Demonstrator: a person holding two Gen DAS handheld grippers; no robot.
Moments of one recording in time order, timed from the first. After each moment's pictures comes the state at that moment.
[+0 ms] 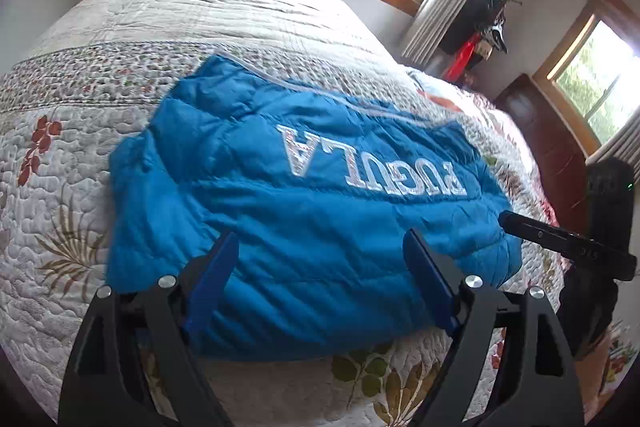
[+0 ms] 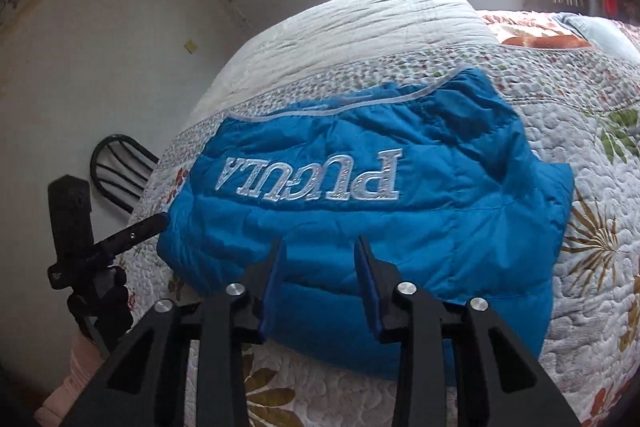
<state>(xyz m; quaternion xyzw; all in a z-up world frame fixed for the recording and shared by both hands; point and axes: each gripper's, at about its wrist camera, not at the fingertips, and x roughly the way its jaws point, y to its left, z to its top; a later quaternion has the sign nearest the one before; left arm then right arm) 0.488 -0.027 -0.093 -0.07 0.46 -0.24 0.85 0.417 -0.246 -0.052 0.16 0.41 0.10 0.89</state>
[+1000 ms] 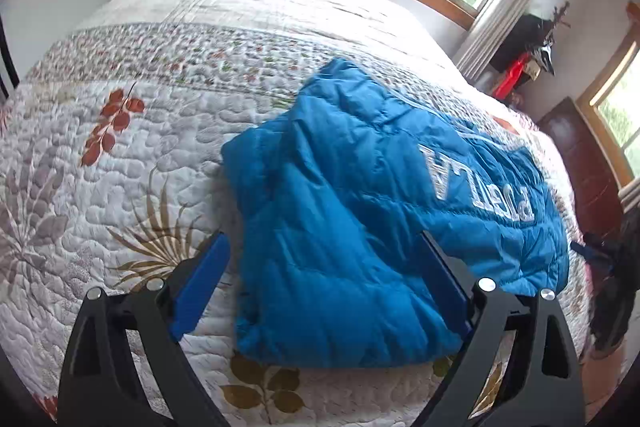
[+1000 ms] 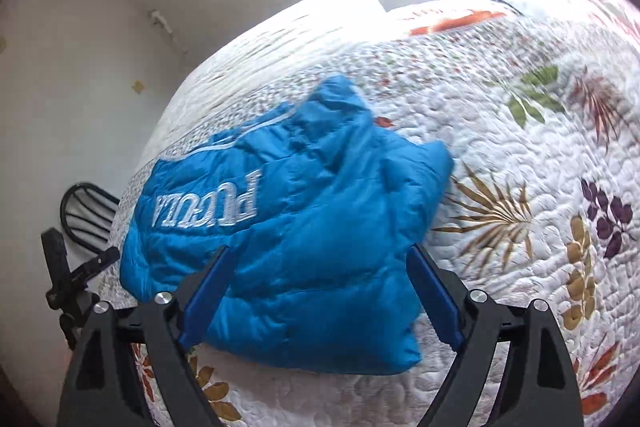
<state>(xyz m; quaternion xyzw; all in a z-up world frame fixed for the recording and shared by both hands) 0.521 0.088 -0.112 -0.12 0.48 -0.15 0.86 0.377 -0.405 -0.074 0.30 0.40 0.01 0.87</state>
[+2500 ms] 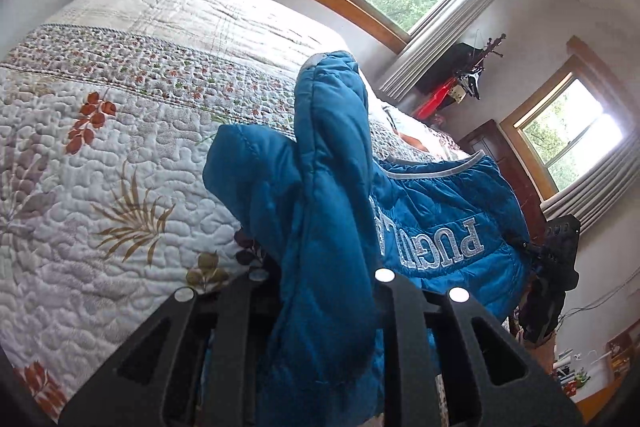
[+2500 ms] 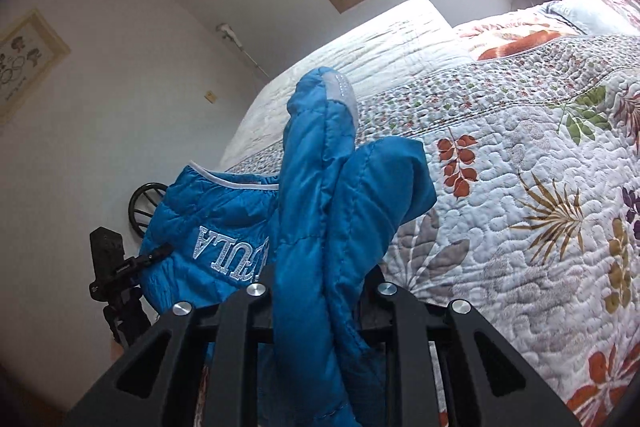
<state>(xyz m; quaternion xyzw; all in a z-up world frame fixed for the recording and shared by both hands) 0.444 0.115 -0.036 -0.19 0.43 -0.28 0.84 0.320 -0.316 -0.003 0.27 0.33 0.13 0.89</state>
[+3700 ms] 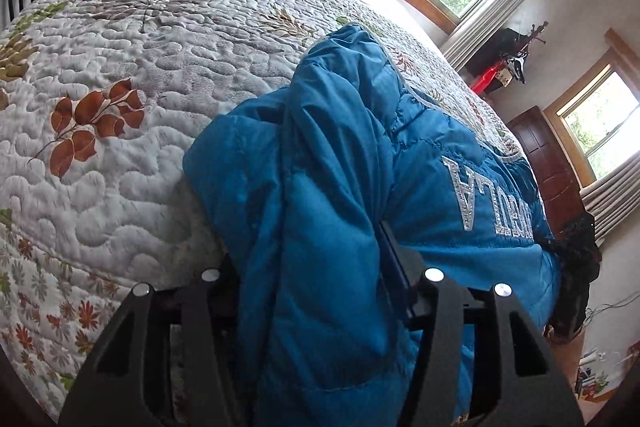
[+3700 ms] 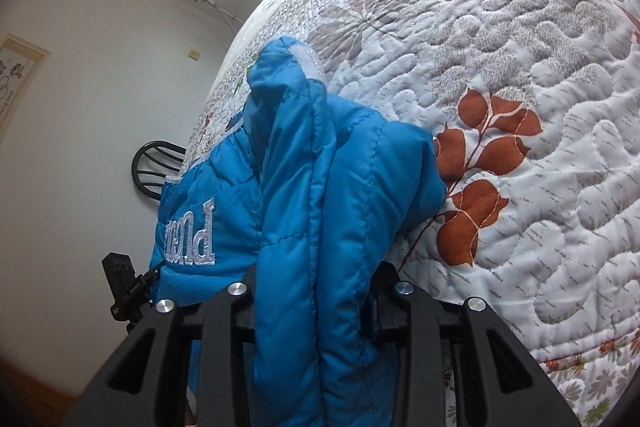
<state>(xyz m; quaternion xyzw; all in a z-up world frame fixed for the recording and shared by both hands) 0.269 0.212 -0.165 -0.18 0.47 -0.19 0.84 0.206 -0.271 -0.162 0.35 0.42 0.13 0.83</state>
